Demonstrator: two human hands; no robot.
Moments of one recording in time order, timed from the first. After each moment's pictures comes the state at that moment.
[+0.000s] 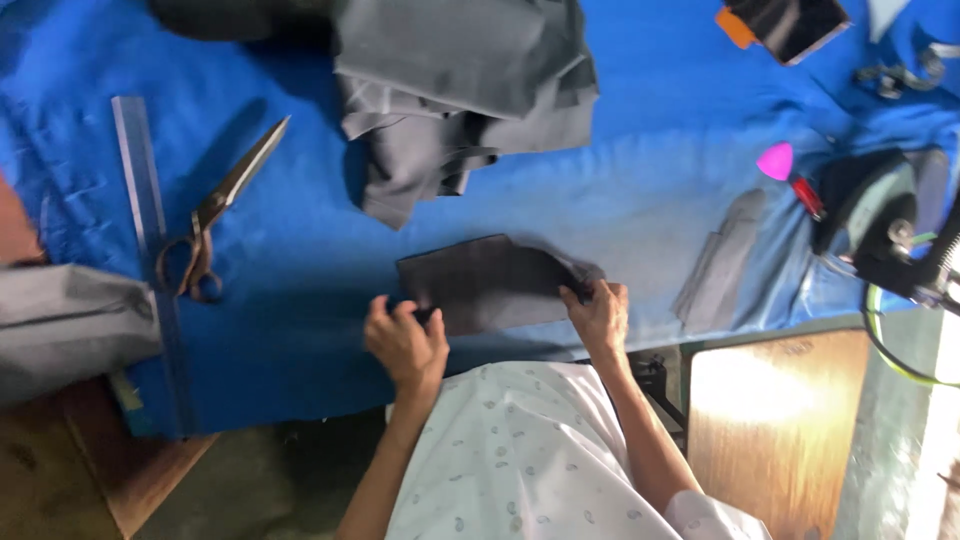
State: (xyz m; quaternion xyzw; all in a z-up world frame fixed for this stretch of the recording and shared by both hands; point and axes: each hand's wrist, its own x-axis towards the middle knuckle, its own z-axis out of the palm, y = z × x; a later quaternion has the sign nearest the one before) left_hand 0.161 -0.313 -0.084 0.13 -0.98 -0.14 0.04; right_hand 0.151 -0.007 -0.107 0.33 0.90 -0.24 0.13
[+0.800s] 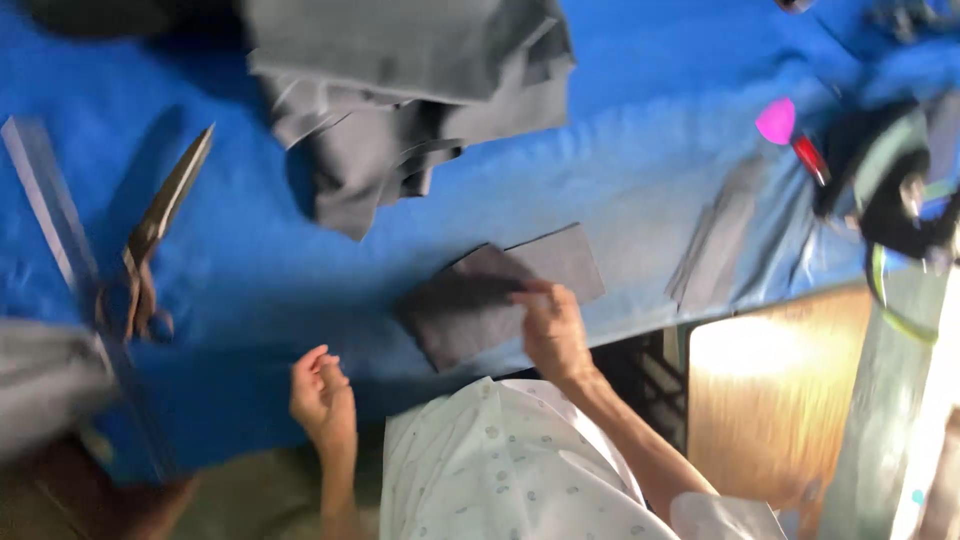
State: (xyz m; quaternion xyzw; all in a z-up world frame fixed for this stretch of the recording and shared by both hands) left_hand 0.173 -0.388 -0.040 0.37 -0.81 -0.46 -0.05; right_hand 0.162 -0.058 -0.065 0.00 0.95 -0.30 0.03
